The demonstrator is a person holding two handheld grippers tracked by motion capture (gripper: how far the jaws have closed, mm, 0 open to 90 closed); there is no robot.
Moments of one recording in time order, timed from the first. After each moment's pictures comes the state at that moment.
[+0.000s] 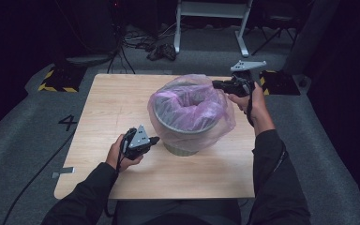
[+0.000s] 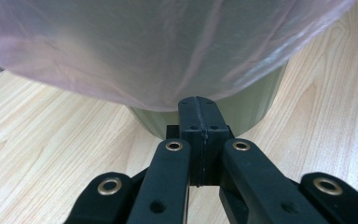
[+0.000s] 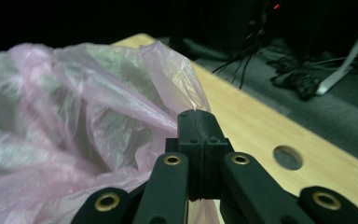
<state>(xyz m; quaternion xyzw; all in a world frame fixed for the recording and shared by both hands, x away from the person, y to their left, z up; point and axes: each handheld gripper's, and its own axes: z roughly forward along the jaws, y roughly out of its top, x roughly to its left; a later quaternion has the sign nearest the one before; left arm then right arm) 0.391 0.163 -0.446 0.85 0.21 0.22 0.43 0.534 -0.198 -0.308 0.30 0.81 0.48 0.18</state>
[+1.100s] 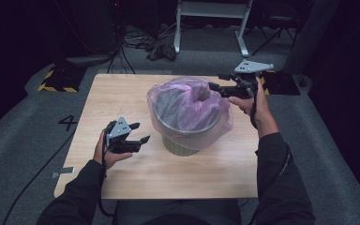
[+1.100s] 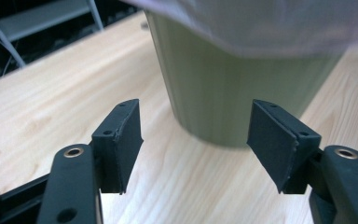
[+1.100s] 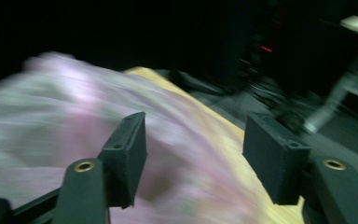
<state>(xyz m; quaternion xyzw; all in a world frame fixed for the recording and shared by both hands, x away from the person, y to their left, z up) 0.398 0.208 -0.438 0.82 0.28 0.21 0.46 0.508 -0.193 -0.290 0.24 0.79 0.52 0.22</state>
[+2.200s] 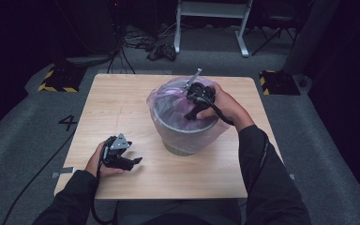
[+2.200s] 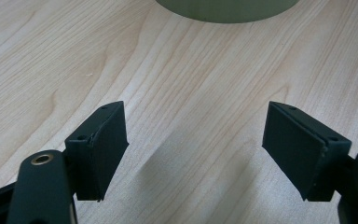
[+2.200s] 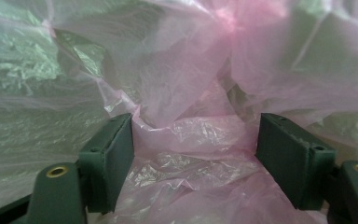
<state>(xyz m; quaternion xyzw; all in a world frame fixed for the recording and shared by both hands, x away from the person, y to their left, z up) 0.387 0.228 -0.488 0.87 0.29 0.15 0.37 0.515 -0.079 -0.325 0.17 0.96 0.19 0.12</state>
